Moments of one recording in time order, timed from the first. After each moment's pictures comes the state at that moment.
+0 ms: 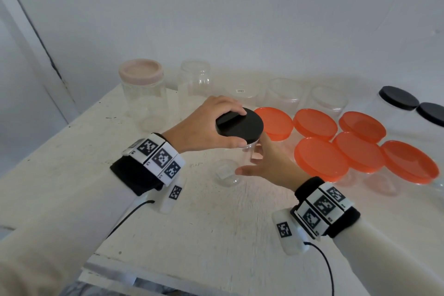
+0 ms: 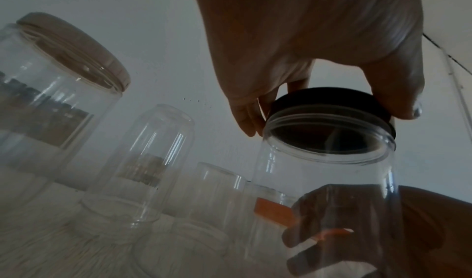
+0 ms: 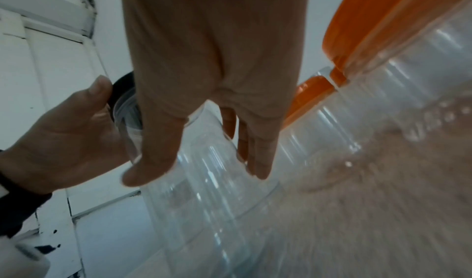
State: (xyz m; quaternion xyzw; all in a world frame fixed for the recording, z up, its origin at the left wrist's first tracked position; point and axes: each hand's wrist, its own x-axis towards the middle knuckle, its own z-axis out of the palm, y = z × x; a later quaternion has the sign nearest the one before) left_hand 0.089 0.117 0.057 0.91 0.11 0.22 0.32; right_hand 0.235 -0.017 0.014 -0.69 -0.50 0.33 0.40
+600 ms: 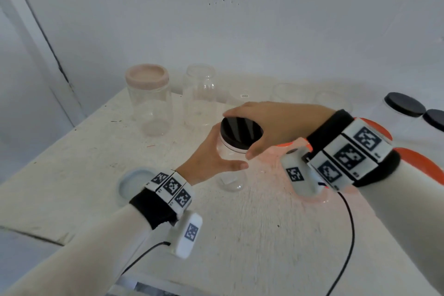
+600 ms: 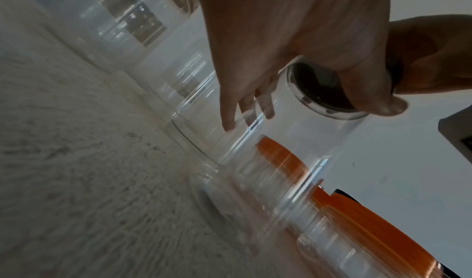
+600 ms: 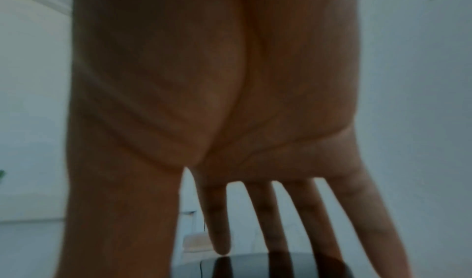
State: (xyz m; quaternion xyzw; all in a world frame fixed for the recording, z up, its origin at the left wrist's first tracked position) left_hand 0.092 0.097 -0.002 0.77 0.20 0.25 0.56; right_hand 0.227 0.021 0.135 -0.68 -0.71 0.16 -0.05
